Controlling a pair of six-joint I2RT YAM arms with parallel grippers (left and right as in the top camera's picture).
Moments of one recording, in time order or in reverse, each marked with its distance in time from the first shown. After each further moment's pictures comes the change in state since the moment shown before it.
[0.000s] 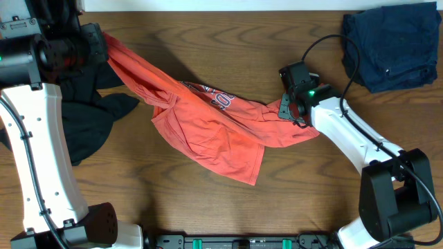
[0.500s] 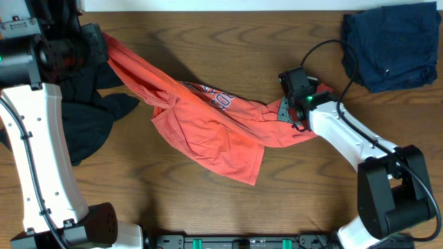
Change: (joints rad) left arm 0.000 0.000 0.000 -0.003 0.000 0.000; right arm 0.000 0.015 -0.059 0.099 -0.003 0.003
